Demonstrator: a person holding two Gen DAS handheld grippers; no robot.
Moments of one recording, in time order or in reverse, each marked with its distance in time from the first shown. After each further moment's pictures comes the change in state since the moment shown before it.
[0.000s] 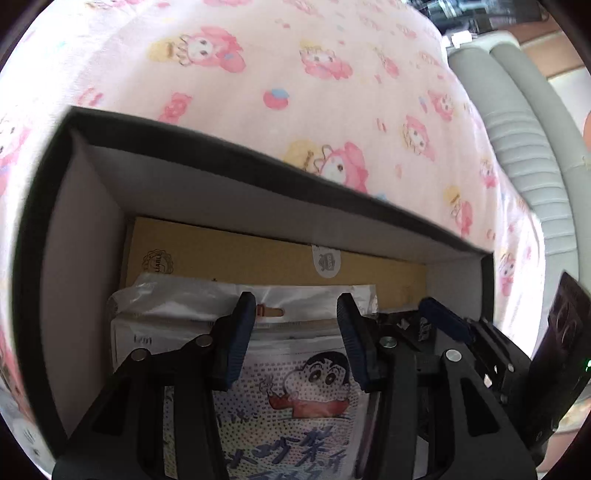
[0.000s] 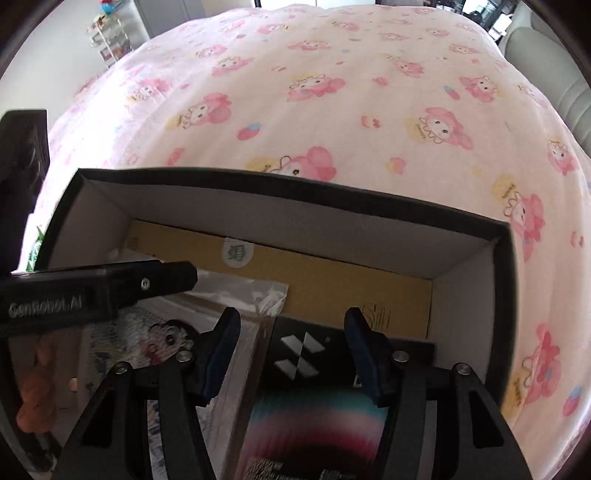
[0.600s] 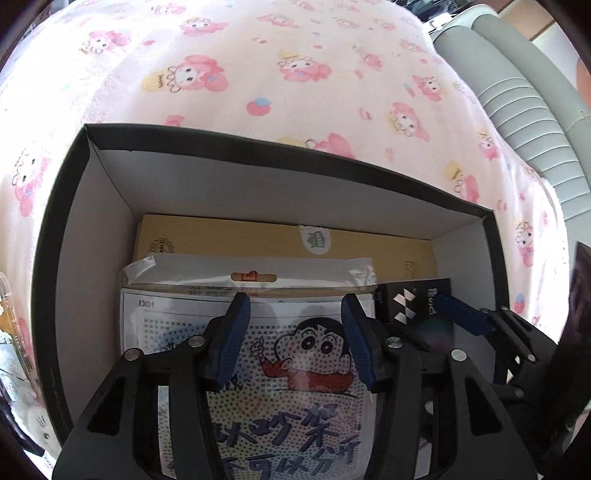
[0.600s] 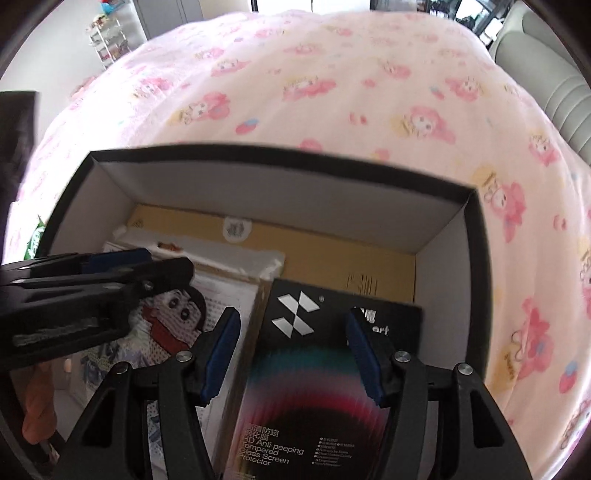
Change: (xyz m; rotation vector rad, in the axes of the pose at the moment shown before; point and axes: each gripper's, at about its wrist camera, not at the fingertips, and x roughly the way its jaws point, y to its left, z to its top) left arm 0.004 -0.035 -0.025 0.134 -0.060 0.130; right arm -0.007 0.001 -0.022 -0.005 0.009 -0.031
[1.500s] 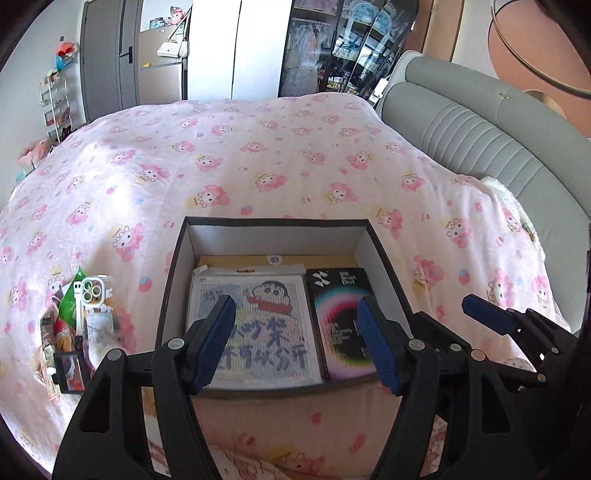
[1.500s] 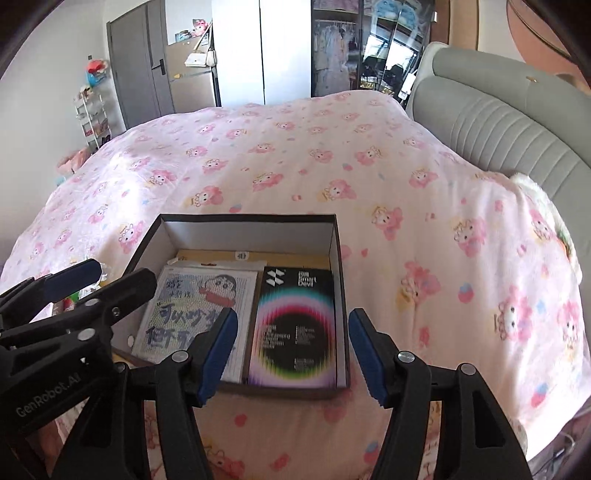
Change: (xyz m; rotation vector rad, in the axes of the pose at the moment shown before) left arm -0.167 -0.103 -0.125 0.180 -0.412 0.102; right arm -0.193 0.018 -0.120 0.136 -0.347 -0.116
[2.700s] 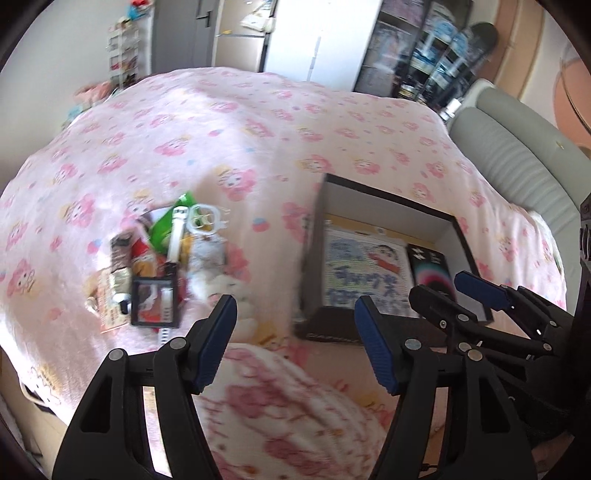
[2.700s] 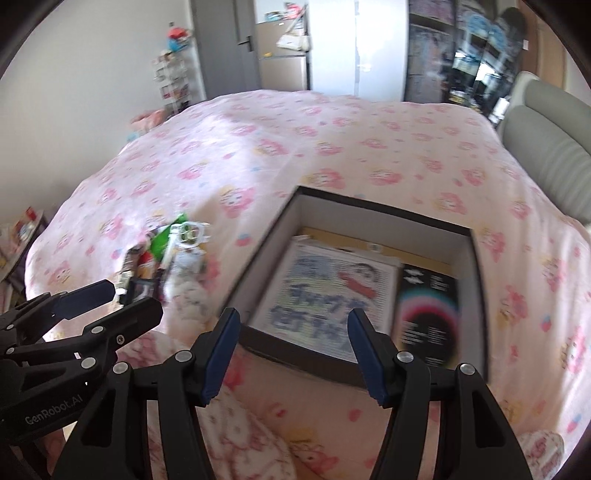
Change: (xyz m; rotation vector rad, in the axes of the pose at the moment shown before) left arm -0.056 0.160 -0.070 -0.247 0.036 0.129; right arm 0.003 0.154 -0.022 -0.217 0.040 0.234
